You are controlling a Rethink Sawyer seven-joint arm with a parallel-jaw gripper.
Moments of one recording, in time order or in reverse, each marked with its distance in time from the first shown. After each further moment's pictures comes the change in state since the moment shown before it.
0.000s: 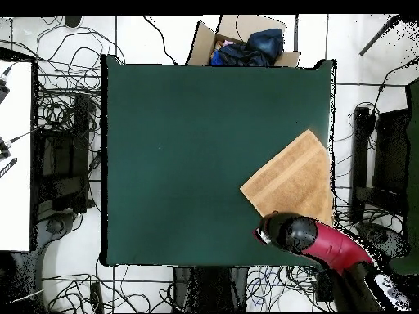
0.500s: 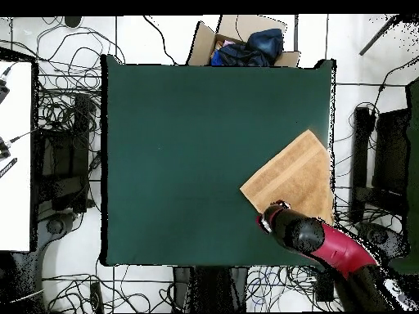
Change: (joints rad) arm -0.113 -0.001 0.115 0.033 0.000 -0.170 0.000
